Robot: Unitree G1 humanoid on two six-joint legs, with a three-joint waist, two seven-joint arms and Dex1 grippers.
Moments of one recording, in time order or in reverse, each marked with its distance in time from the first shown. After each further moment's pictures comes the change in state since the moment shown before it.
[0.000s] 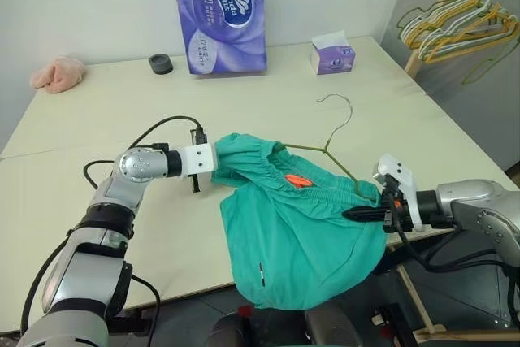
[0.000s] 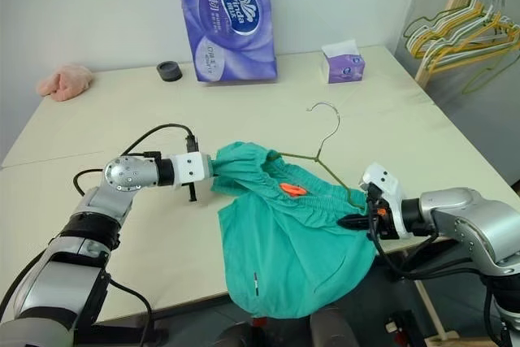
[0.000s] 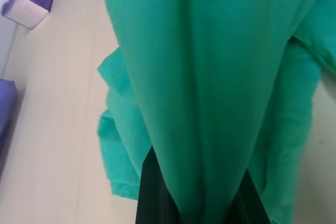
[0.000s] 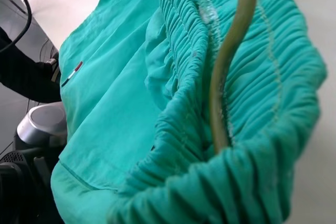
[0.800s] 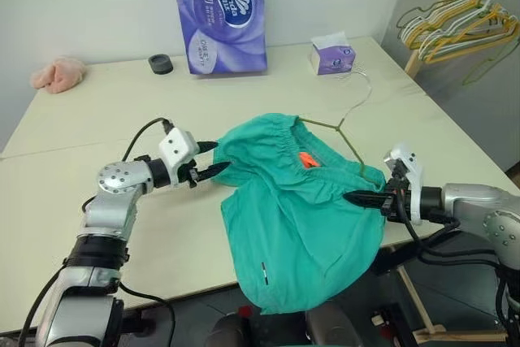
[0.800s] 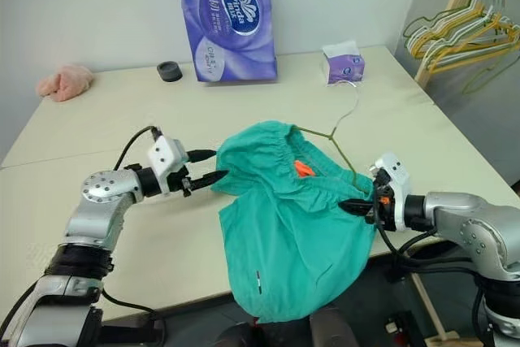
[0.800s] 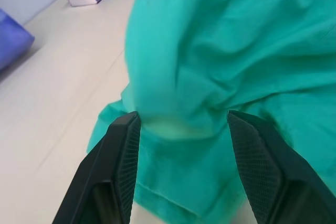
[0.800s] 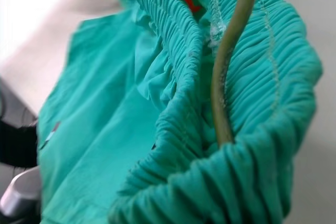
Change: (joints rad) left arm 0.244 -0.002 0.216 -0.557 -0.473 0.708 -0.072; right arm 0.109 0.161 -0.251 -0.023 0.092 0.116 -0.288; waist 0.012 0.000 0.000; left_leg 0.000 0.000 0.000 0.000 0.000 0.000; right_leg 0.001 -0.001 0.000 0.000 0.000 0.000
